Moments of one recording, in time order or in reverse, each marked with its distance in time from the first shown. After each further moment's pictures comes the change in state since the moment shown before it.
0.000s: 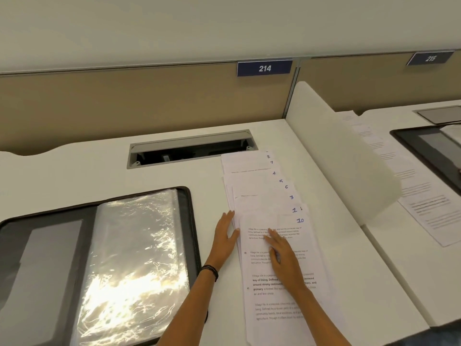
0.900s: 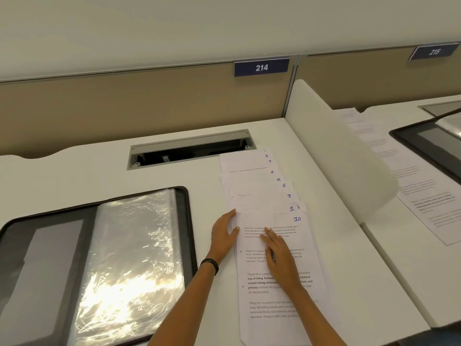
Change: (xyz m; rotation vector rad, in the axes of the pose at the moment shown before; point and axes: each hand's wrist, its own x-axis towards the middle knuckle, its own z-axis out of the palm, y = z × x) left_hand 0.009 0.004 0.009 0.118 0.083 0.088; right_hand 0.001 0.006 0.004 -0.023 0.036 -0.041
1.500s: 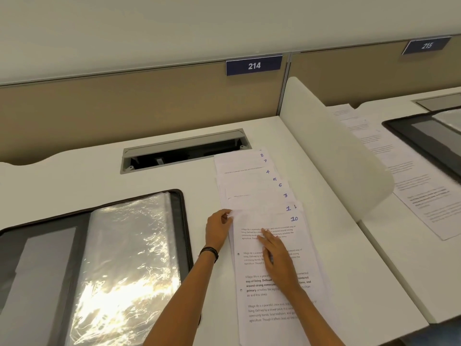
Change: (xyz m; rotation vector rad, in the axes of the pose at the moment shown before) left_hand 0.032 0.007 -0.003 0.023 0.070 -0.153; right_hand 0.000 0.002 0.000 0.005 -0.024 0.017
